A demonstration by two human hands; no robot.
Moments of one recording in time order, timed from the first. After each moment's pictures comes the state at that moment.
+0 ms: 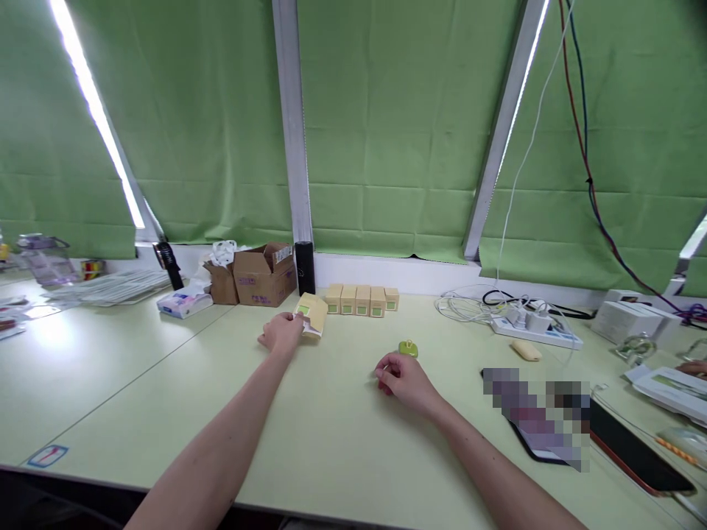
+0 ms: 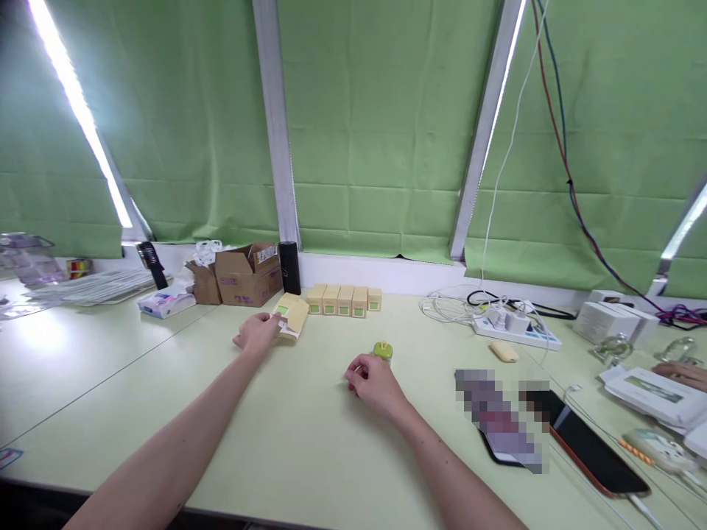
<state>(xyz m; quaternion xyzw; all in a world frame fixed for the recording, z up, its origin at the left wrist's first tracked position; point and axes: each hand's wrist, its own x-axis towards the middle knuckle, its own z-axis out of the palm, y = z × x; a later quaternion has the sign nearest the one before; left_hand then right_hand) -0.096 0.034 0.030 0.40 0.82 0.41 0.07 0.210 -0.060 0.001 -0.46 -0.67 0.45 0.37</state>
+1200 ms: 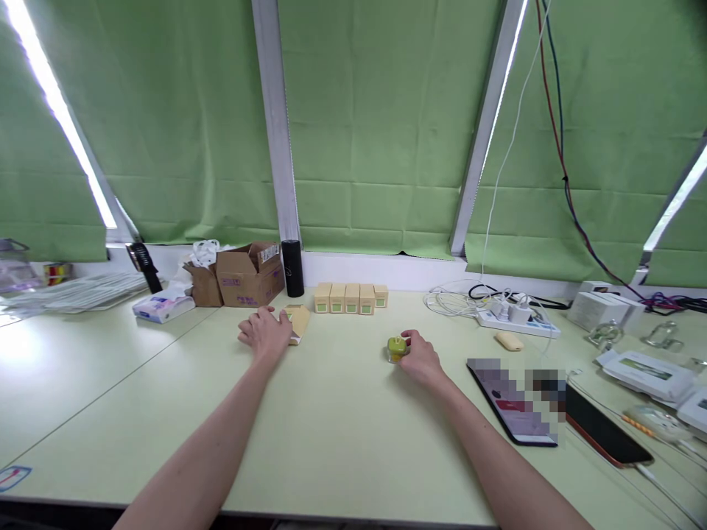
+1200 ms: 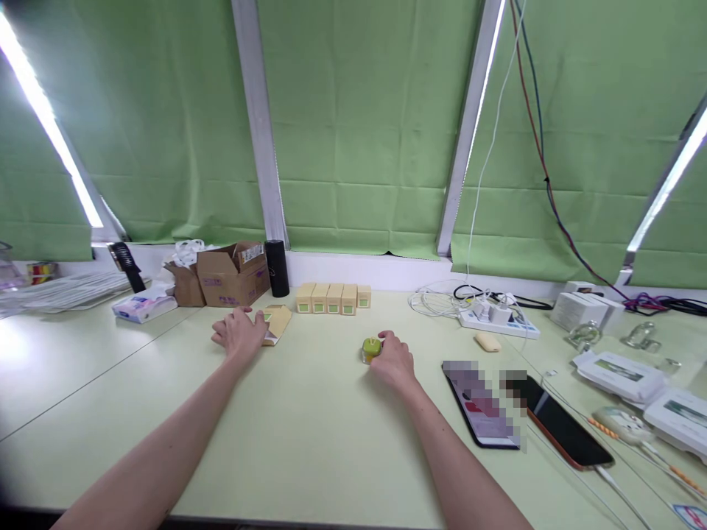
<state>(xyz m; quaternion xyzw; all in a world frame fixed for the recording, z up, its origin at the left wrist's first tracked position) -0.088 0.026 0.029 0.43 0.82 0.37 -0.05 0.260 -0.020 -0.006 -0.68 -0.63 0.20 0.30</state>
